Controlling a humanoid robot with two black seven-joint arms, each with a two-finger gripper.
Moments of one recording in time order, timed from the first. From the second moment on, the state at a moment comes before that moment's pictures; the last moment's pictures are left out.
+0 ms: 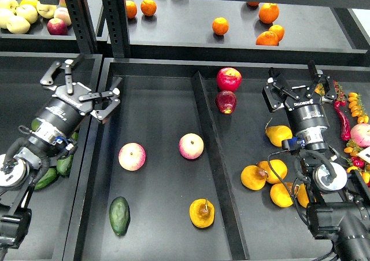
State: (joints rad) left arm -0.22 0.08 -1.40 -1.30 -0.13 -0.26 0.48; right arm 0.33 0.01 1.51 0.97 0.10 0.46 -0.08
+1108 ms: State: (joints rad) left arm -1.07 0.53 0.15 -1.21 0.03 -0.43 0.49; right arm 0.33 0.01 1.52 0.91 0.10 0.47 -0.08
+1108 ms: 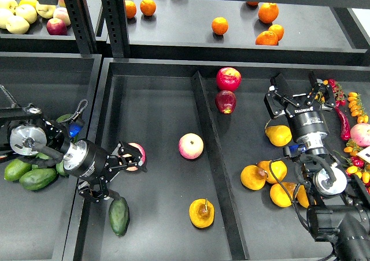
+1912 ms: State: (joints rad) left arm -0.93 0.35 0.16 -0.87 0.36 -0.49 0.49; right arm 0.31 0.02 1.52 0.90 0.10 0.49 -0.08
